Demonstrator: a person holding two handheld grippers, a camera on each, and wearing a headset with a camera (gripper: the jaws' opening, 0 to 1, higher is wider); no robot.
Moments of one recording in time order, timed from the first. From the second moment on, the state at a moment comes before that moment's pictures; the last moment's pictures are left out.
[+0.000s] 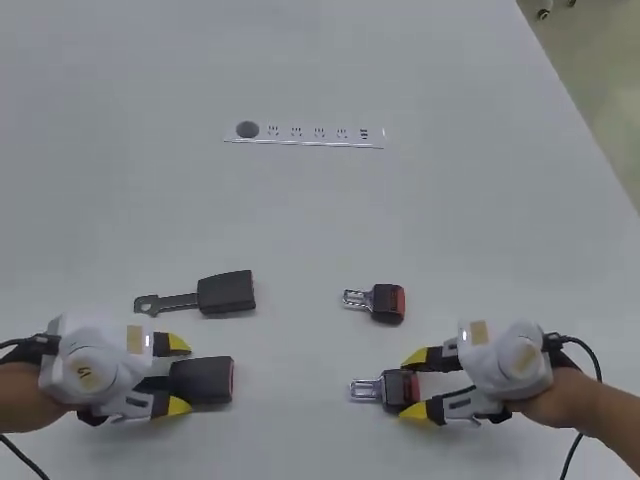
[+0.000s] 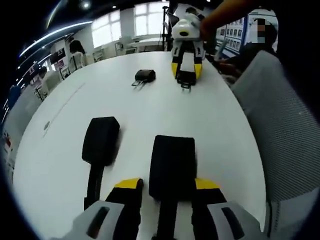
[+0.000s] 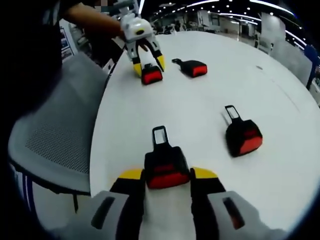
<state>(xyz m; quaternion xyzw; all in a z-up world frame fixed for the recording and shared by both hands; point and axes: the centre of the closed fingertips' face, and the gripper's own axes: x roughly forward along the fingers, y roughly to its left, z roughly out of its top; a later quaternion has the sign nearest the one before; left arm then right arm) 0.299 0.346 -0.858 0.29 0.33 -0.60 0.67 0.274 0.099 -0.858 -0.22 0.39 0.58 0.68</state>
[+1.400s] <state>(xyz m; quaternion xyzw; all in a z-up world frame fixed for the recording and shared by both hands) 0.296 0.347 -0.862 0.34 0.36 -0.62 0.61 0.285 0.154 -0.860 -0.19 0.36 0.59 0.69</state>
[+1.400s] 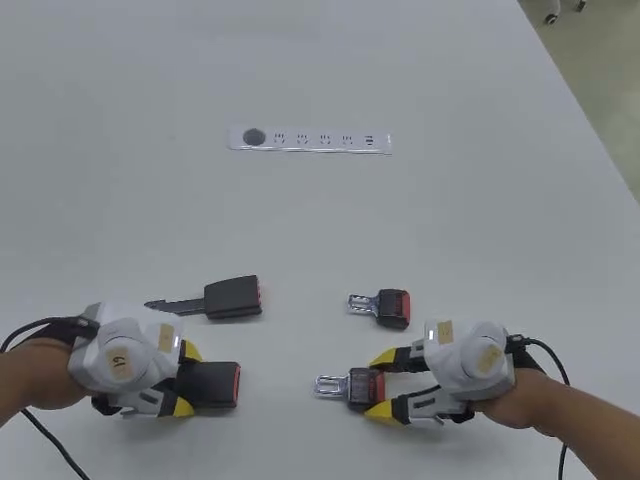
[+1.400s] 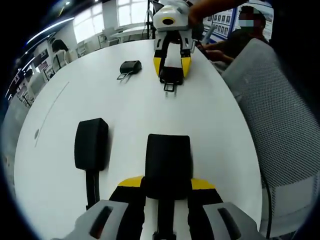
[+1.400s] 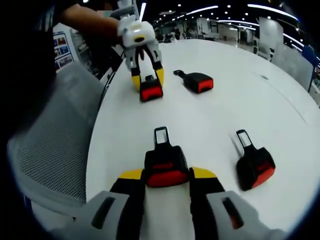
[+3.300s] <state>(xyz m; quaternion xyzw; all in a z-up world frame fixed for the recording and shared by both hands) 0.296 0.346 -0.862 0.37 0.38 -0.62 0.59 0.291 0.264 -0.858 -0.18 0.33 0.64 0.68</state>
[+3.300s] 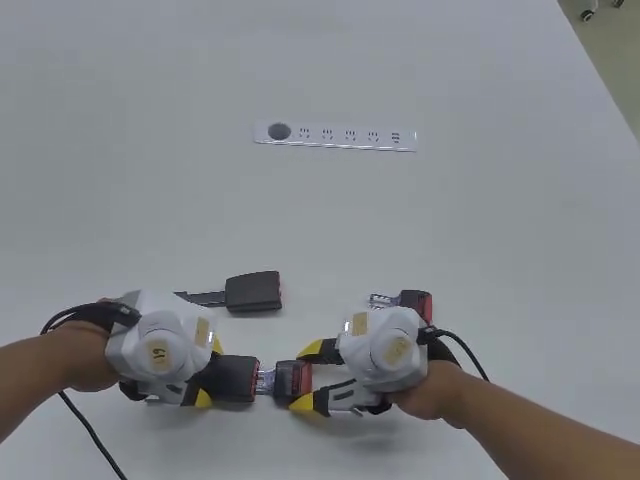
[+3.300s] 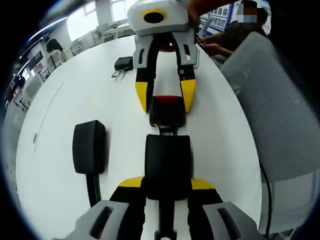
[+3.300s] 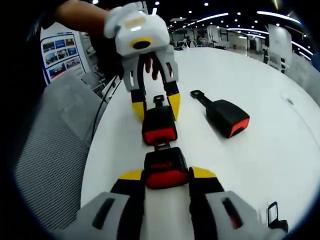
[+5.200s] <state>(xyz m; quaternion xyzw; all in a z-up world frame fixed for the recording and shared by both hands) 0.294 0.348 -0.862 0.33 0.36 -0.62 0.62 0.295 0.285 -0.860 -0.16 0.31 0.61 0.71</state>
